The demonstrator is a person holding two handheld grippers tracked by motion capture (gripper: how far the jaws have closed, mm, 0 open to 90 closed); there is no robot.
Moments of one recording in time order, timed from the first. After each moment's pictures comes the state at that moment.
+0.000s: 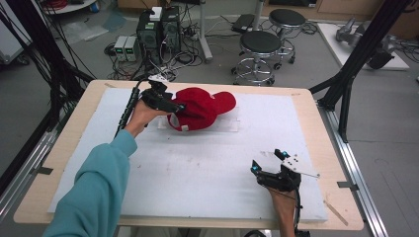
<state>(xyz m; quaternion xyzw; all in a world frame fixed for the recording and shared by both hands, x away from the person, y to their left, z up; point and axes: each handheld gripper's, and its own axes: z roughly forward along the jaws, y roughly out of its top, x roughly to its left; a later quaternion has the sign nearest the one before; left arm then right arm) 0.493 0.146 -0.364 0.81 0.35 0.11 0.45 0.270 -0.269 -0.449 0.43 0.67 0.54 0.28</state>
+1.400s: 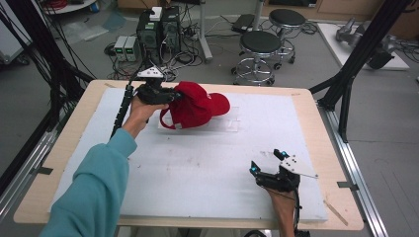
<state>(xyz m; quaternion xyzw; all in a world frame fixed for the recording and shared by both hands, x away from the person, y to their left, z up) 0.470 0.155 -0.326 0.78 0.29 0.13 0.54 0.269 -0.267 -0.449 0.42 0.68 0.53 0.29</state>
